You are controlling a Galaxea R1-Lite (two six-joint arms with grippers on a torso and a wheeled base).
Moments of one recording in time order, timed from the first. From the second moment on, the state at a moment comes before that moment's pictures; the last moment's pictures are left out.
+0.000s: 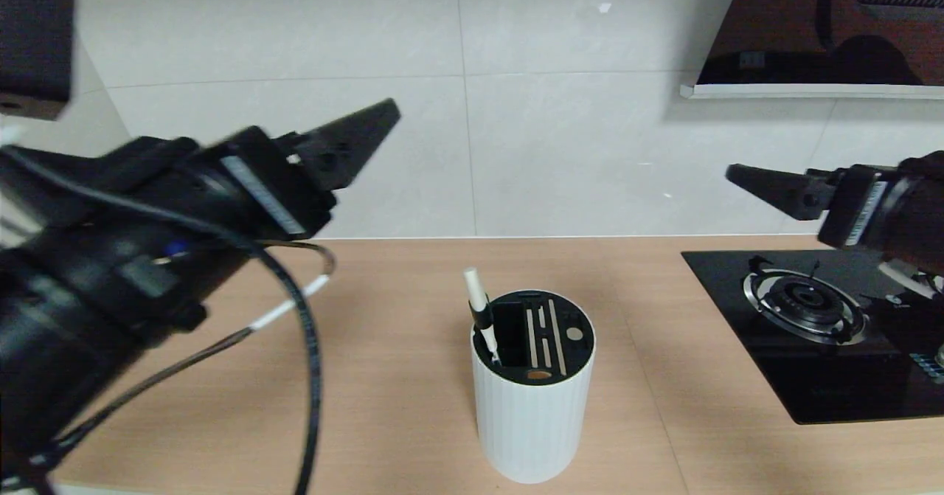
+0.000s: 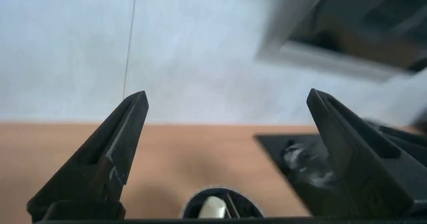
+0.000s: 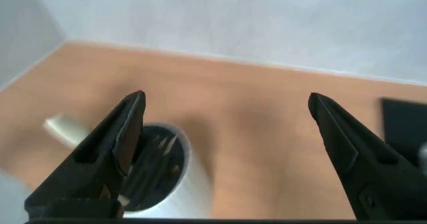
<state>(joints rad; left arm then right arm) -0.79 1.30 -0.72 -0.83 0.39 -0.23 0.49 1.24 -0.82 -0.42 -0.19 0.14</state>
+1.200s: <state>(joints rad) -0.23 0.11 -0.64 0.25 0.31 -0.02 -0.01 0.06 -0.40 0.17 -0.09 -0.08</state>
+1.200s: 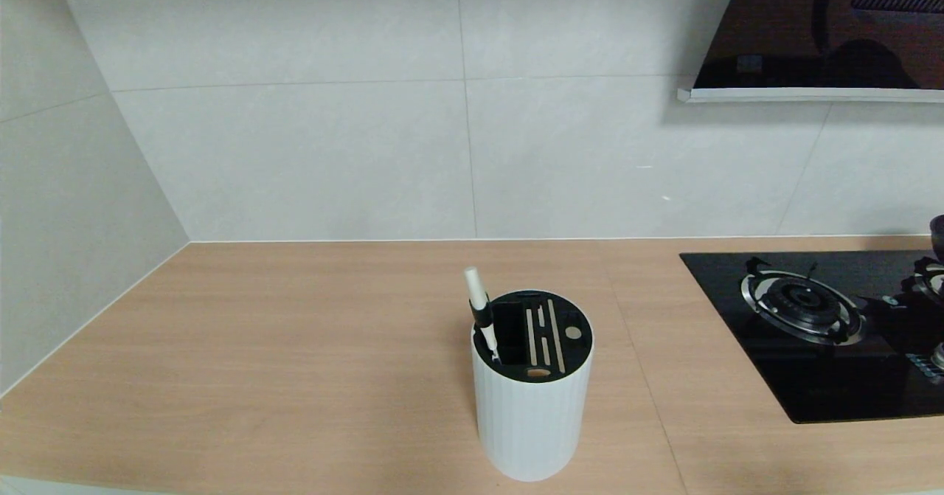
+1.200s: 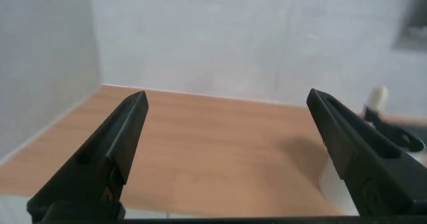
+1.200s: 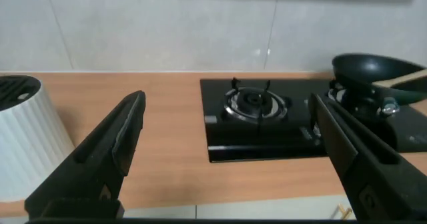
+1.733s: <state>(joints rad) -0.03 0.04 -0.29 0.19 0.25 0.10 0.00 0.00 -0.10 -0.03 -0.04 -0.08</state>
